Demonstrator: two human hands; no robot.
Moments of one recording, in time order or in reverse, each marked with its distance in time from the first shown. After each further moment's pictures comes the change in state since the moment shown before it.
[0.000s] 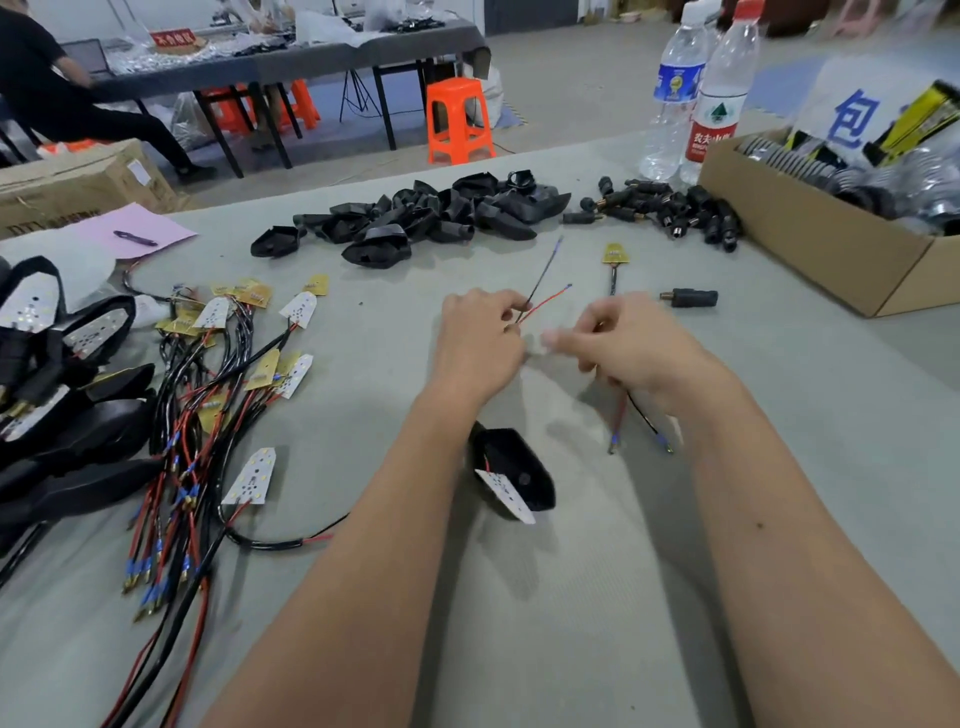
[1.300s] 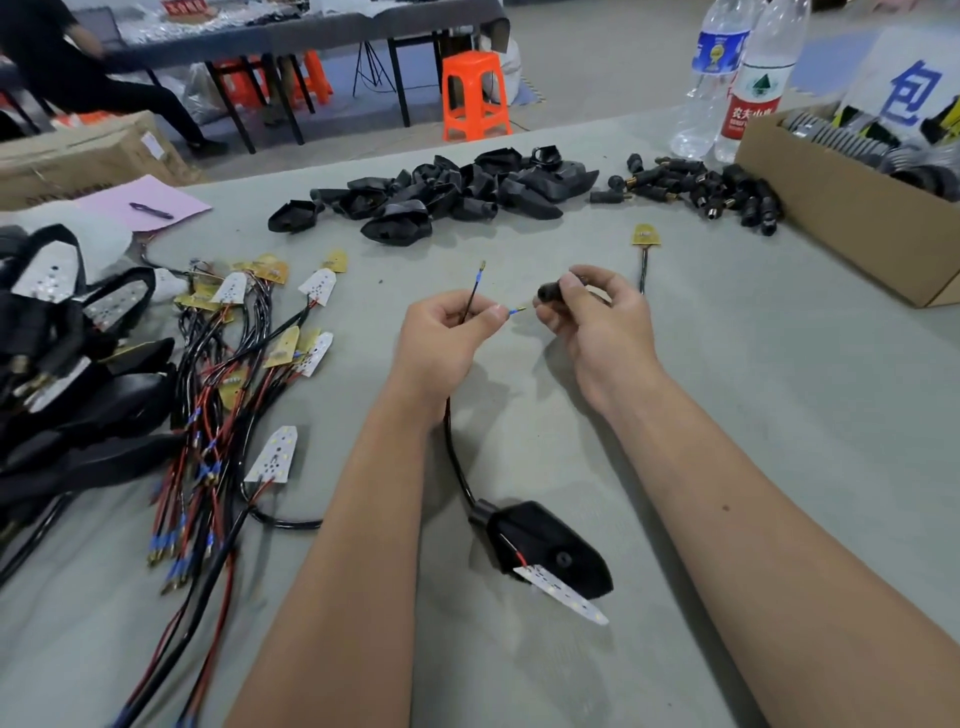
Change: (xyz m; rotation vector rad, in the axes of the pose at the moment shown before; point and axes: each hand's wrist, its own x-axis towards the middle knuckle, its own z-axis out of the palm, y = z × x) left_hand -0.043 -0.027 -0.036 -0.804 0.066 -0.206; right_hand 0.022 -0.009 0.073 1.070 0.237 -0.012
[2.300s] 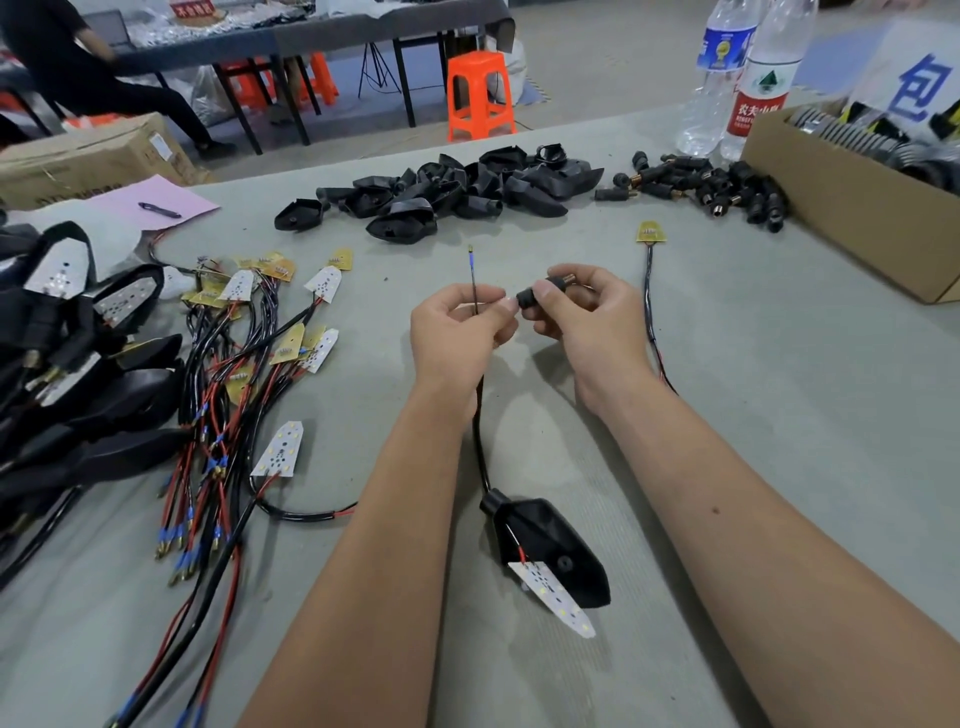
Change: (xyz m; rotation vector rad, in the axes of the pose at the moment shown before) left_hand -0.002 0.003 0.019 -0.272 0.203 -0.129; right_hand -0.005 0.006 0.001 -0.233 -0.088 -0.128
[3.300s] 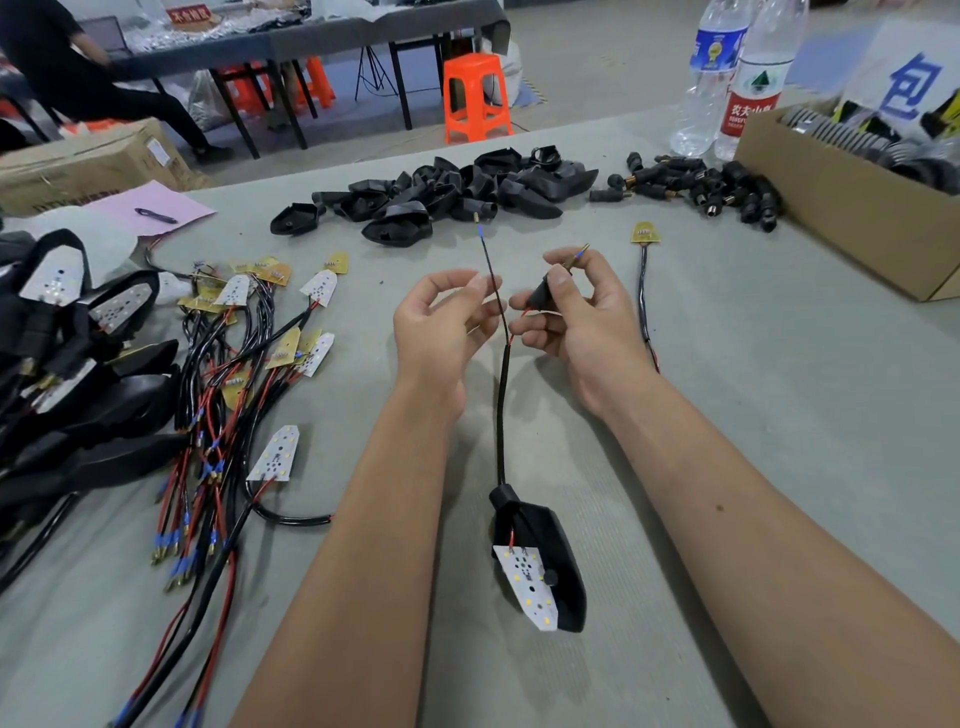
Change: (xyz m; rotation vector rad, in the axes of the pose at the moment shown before) left_hand -0.001 0.010 -0.003 -0.193 -0.025 -0.018; right_hand 0.000 -0.003 -0.004 0.112 -0.206 0.023
